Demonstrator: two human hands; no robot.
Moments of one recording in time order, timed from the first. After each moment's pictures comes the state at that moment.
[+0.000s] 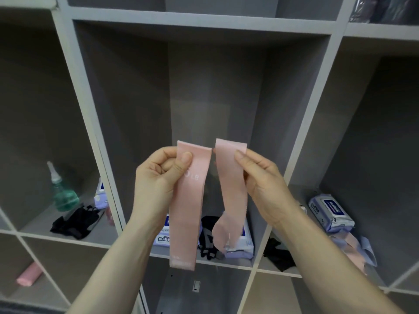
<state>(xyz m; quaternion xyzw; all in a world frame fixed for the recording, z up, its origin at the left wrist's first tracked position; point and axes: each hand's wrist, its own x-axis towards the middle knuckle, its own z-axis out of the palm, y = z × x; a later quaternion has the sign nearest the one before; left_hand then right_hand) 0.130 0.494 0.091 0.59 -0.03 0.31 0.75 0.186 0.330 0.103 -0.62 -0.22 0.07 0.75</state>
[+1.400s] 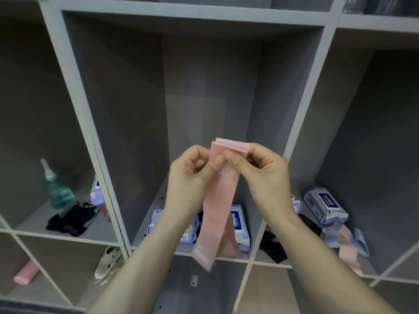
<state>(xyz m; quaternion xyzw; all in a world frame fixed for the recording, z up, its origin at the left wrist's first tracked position) 0.137 0.451 0.090 0.66 -0.06 0.27 0.70 0.172 0.330 0.101 -0.66 -0.26 -0.15 0.69</state>
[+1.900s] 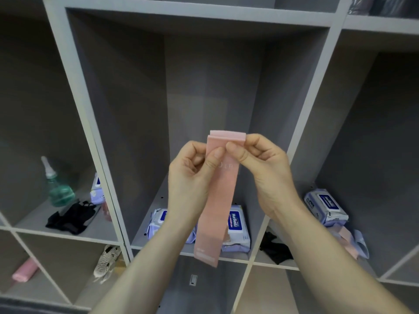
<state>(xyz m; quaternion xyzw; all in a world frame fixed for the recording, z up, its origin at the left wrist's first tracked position) 0.136 0.448 0.092 0.63 -0.06 0.34 0.70 0.177 0.333 0.115 -0.58 -0.27 -0.05 0.77</state>
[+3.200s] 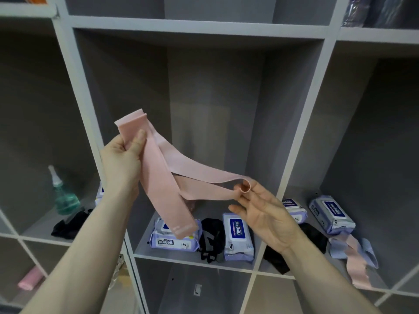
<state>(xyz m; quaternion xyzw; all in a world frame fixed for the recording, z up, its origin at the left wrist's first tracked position) 0.165 0.552 0.109 0.59 0.14 0.43 0.67 0.207 0.299 0.038 -0.40 -0.28 0.25 0.84</state>
